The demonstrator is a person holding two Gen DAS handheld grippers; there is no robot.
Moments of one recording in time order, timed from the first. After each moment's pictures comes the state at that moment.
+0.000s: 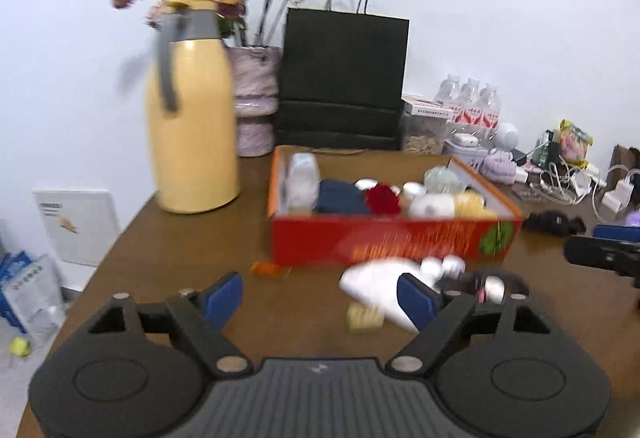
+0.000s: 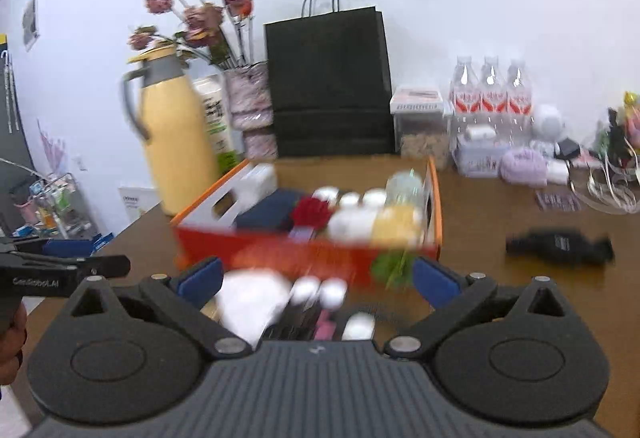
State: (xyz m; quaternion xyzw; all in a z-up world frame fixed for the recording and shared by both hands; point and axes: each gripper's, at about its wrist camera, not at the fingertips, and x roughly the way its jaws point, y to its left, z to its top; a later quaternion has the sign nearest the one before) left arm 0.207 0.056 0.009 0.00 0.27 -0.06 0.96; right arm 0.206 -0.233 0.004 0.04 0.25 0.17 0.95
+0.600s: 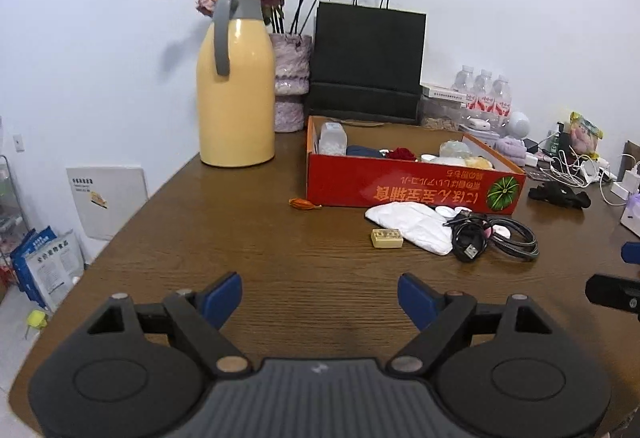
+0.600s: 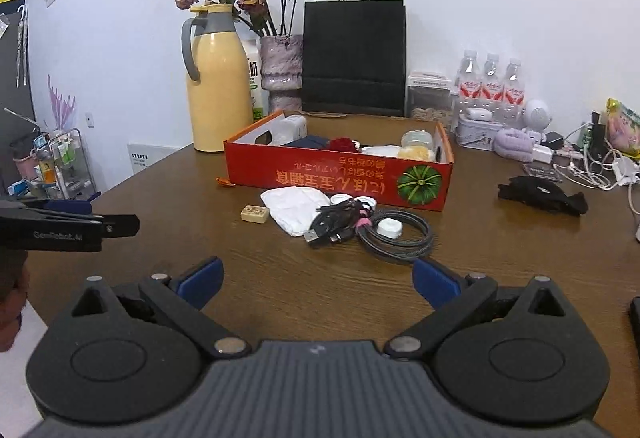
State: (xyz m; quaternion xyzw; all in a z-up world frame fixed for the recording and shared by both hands) left arm 0.141 0.073 -0.027 -0.02 0.26 -0.03 0.96; right arm 0.118 -0.197 -0.022 -0.03 0.25 0.17 0.95
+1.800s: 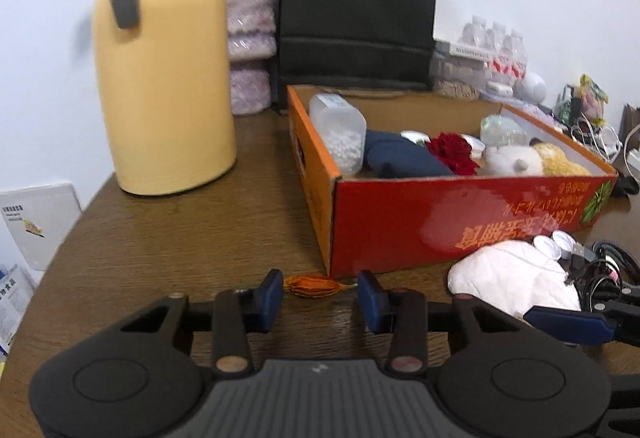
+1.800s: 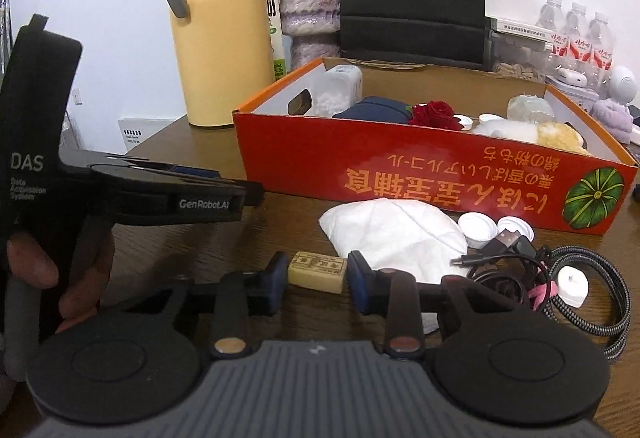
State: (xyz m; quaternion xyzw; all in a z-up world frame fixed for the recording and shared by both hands) left arm 0.355 0.098 -0.073 0.02 0.30 -0.10 0.95; right arm 0.272 -0.062 -0.084 -0.02 0.31 0.17 0.93
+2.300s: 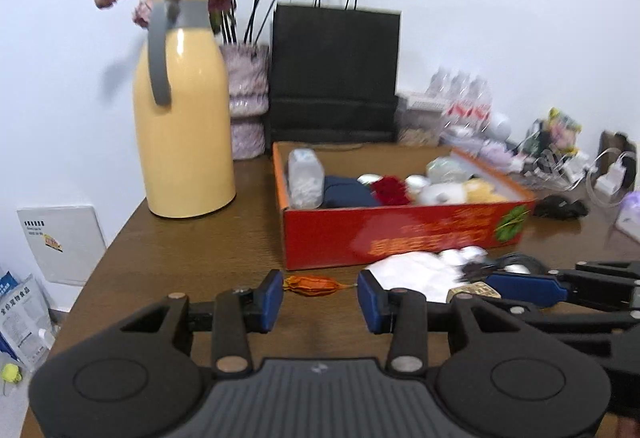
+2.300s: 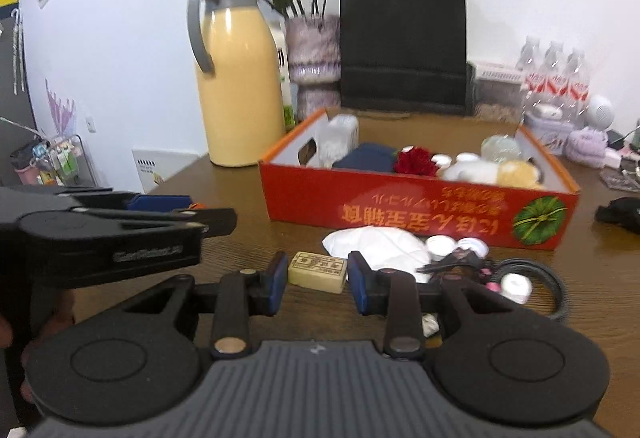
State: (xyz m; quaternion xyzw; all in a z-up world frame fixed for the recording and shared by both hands) left arm 0.230 0.081 -0.010 0.01 0.25 -0.10 0.96; right arm 0.199 -0.100 -0.029 -0.01 0.26 0.18 0.95
